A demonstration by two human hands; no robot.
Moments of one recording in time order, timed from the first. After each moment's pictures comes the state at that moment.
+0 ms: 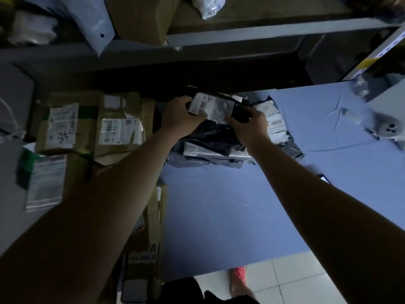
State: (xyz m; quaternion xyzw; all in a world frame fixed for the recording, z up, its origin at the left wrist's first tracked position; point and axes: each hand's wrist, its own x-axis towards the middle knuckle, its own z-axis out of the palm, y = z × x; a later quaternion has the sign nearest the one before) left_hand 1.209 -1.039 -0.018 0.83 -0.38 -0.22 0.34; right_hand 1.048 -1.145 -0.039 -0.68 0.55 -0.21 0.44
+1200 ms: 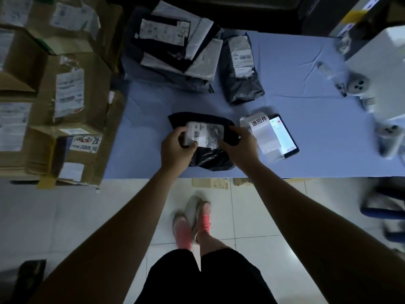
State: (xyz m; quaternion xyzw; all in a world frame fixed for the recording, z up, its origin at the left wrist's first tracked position) left_hand 0.893 -0.906 -0.145 0.83 -0.23 -0.22 0.46; right_hand 0.768 -1.050 -0.109 -0.79 0.48 -0.08 0.38
